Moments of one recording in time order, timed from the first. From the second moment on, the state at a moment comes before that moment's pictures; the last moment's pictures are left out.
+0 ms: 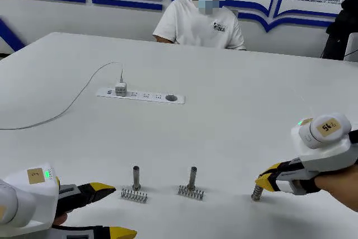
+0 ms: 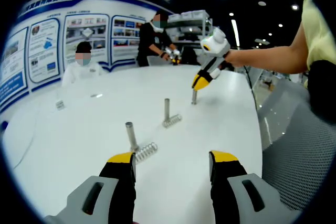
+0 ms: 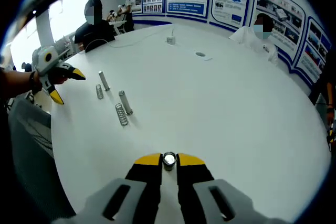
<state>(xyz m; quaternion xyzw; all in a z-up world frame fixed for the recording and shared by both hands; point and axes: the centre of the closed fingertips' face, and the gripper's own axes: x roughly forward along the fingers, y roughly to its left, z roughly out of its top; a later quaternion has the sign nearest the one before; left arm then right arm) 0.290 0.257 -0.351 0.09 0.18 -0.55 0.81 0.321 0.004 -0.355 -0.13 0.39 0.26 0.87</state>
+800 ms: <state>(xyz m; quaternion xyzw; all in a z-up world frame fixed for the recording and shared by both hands) 0.289 0.255 -0.350 0.09 0.18 -0.55 0.81 0.322 0.008 -0.363 -0.15 0.39 0.27 0.87</state>
